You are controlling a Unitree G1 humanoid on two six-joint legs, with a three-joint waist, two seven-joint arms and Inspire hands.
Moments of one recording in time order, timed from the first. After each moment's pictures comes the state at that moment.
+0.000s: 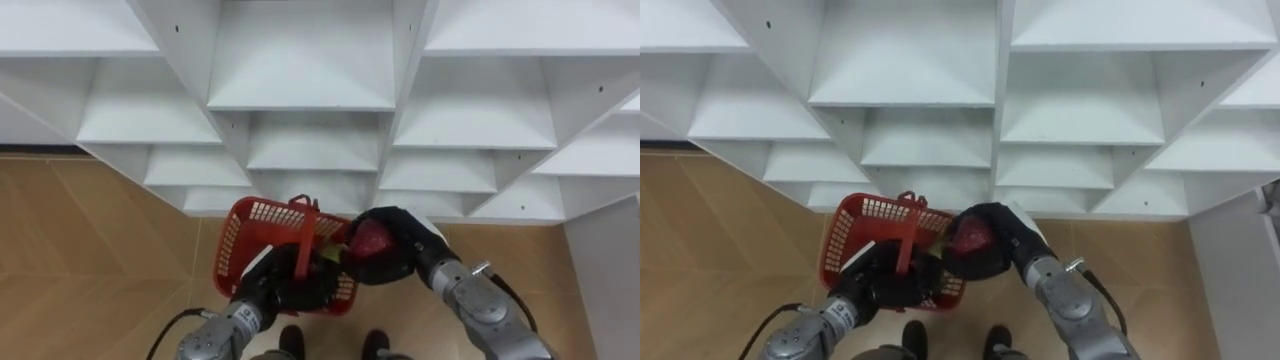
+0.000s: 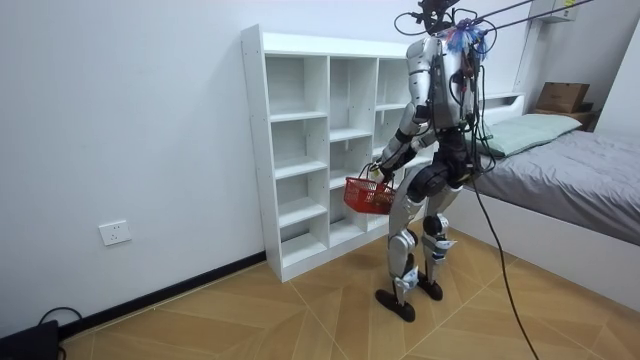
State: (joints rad) left arm -0.02 0.19 -0.38 0.61 -0.40 -0.16 -0.21; right arm -0.14 -0.26 0.33 0.63 0.02 -0.16 0.15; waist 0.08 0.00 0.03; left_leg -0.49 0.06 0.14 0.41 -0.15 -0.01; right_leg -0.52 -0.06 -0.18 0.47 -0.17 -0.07
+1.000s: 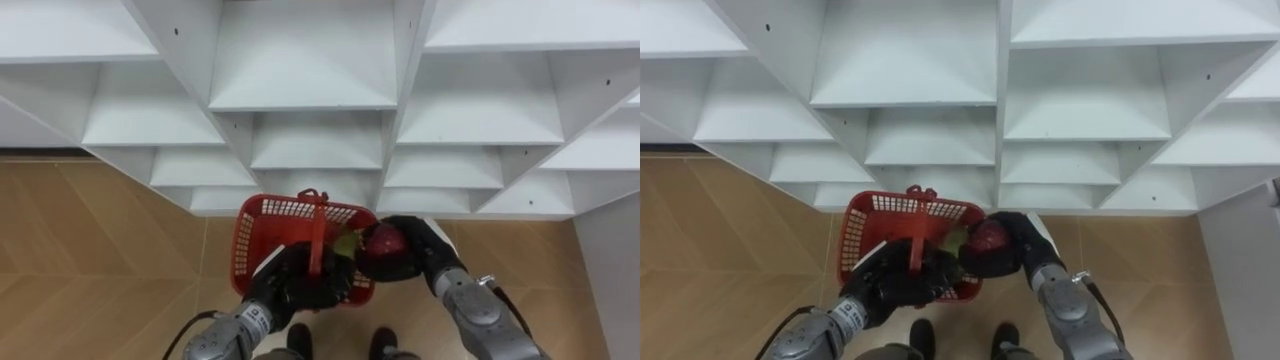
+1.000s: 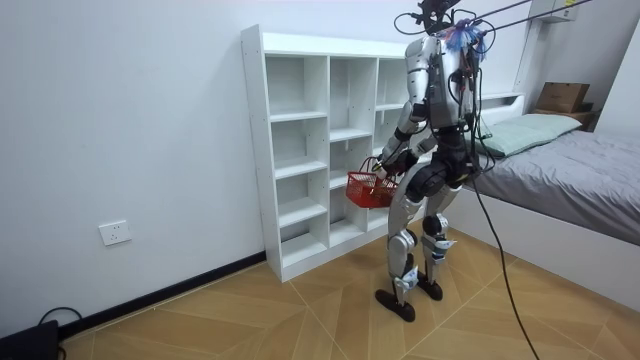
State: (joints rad) left arm -0.05 0.18 -0.45 0.63 -0.52 -0.15 -0.27; right arm -0.22 -0.22 0.33 0.82 0.08 -0.16 -0.01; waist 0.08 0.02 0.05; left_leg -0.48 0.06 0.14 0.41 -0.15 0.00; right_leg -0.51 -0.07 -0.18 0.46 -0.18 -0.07
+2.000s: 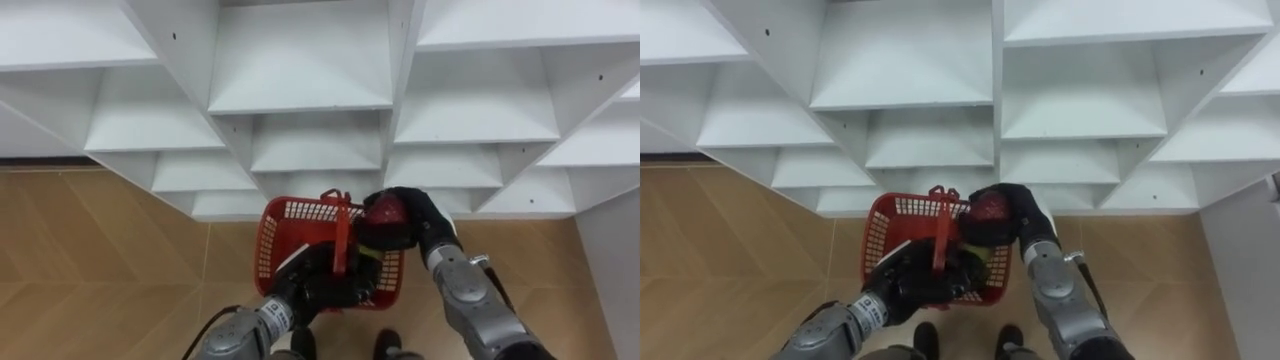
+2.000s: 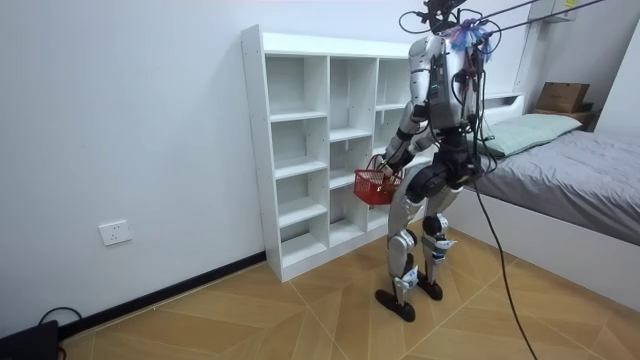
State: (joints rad) left arm -0.09 0.12 -0.49 0.67 -0.60 -0.11 -0.34; right arm -0.27 -0.17 0.37 0.81 0.18 -0.15 -0.10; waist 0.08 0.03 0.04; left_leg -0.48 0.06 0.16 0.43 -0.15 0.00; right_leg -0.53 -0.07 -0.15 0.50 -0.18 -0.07
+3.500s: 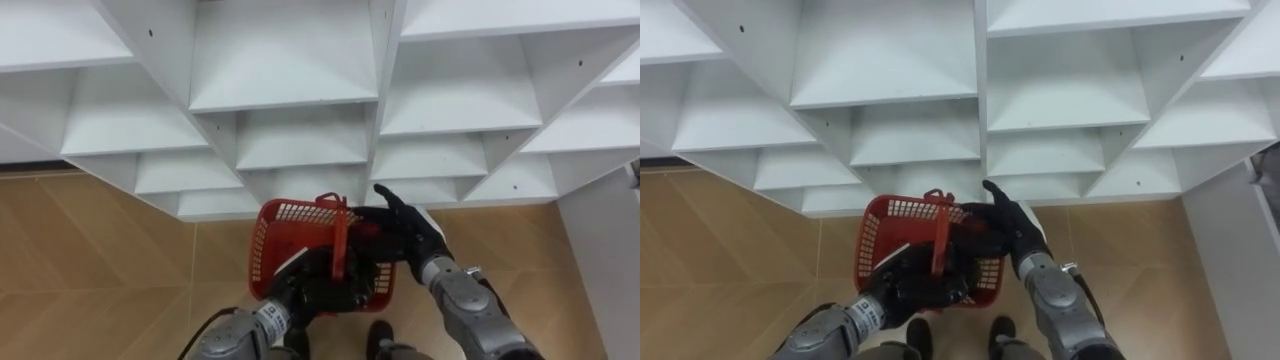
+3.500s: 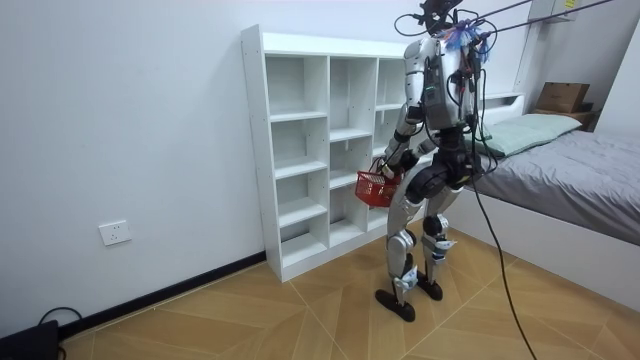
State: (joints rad) left arm -0.09 0.15 -0.51 0.66 -0.59 -0.11 -0.33; right arm -0.27 -0.15 0.35 0.91 0.23 -0.23 0.05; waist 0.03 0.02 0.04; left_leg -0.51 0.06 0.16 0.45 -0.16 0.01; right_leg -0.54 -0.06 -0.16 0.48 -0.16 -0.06
